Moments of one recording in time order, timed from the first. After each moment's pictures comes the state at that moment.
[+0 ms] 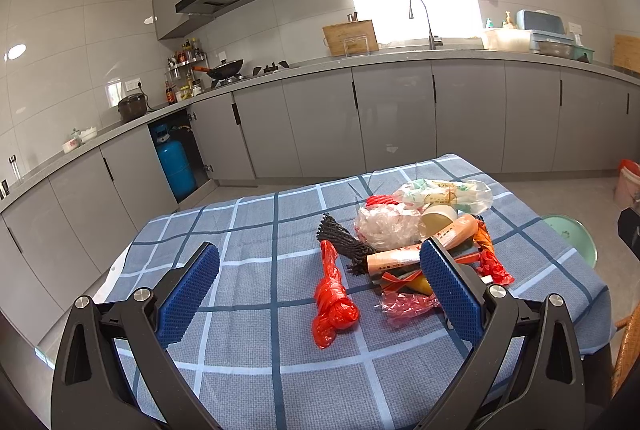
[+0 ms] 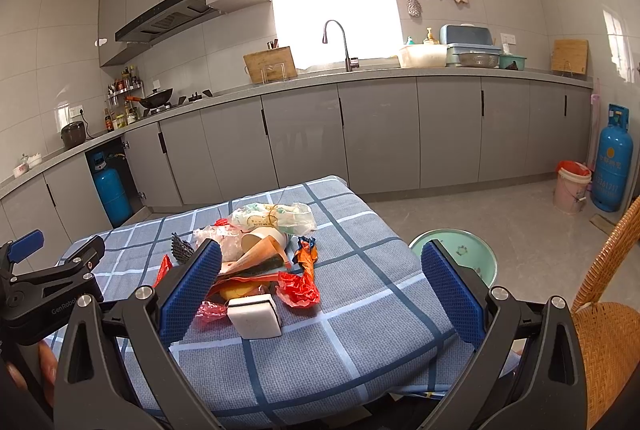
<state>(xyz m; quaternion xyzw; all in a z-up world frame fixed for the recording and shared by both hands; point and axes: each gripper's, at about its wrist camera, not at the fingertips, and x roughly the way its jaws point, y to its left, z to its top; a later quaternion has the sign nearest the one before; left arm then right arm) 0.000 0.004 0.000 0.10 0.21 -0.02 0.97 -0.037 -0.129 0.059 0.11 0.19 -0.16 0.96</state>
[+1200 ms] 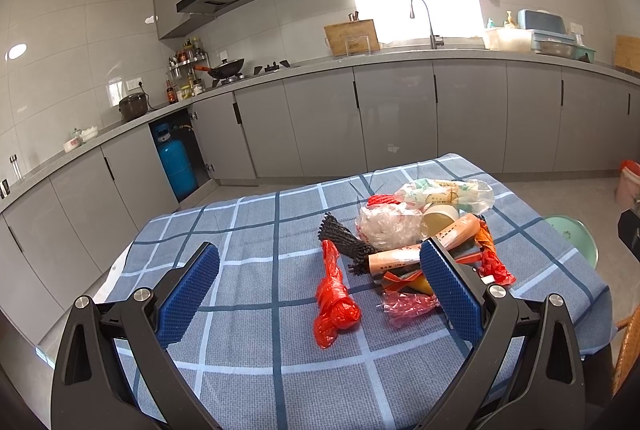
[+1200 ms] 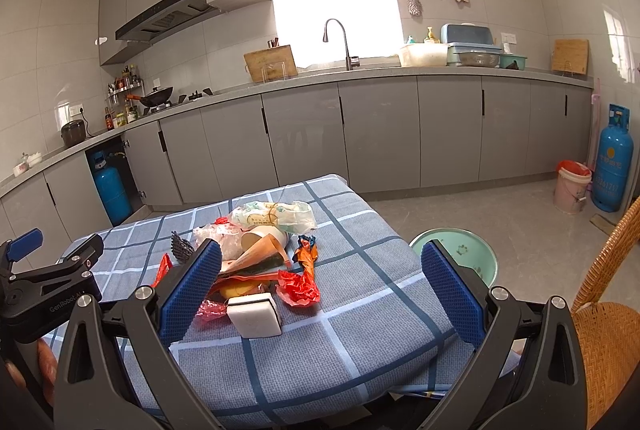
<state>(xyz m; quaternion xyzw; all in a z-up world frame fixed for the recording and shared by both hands) 0.002 0.008 -0.002 0.10 0.21 -0.02 0.97 -0.036 -0.128 0.055 0.11 0.19 -0.16 0.96</state>
